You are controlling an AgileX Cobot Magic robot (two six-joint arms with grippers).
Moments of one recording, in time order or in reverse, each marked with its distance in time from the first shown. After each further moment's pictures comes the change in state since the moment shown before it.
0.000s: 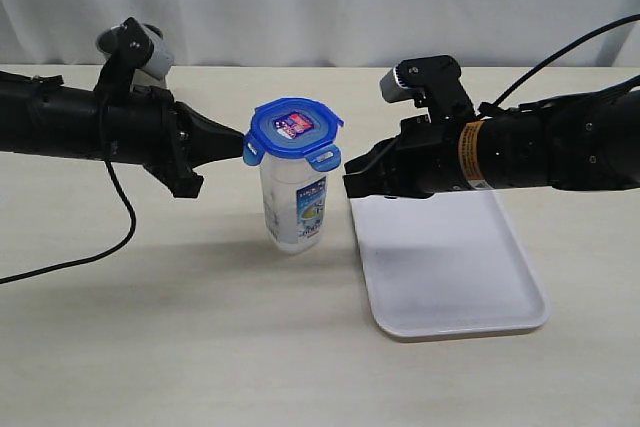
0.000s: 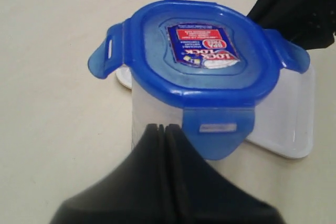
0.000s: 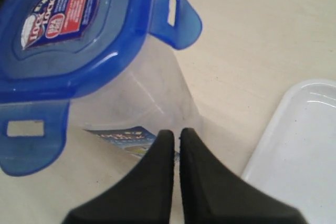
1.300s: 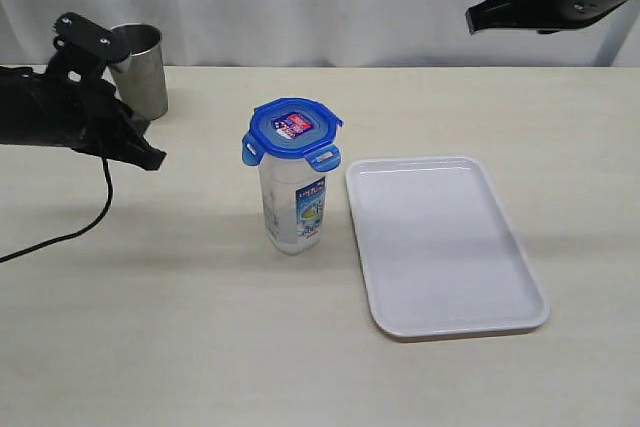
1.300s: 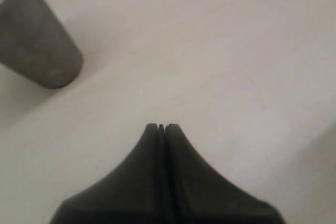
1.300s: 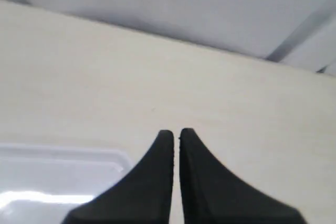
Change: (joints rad) left arm 0.000 -0.044 0.009 -0.104 -0.663 -0.008; right arm -0.015 -0.137 -0.449 0.784 1.123 -0.938
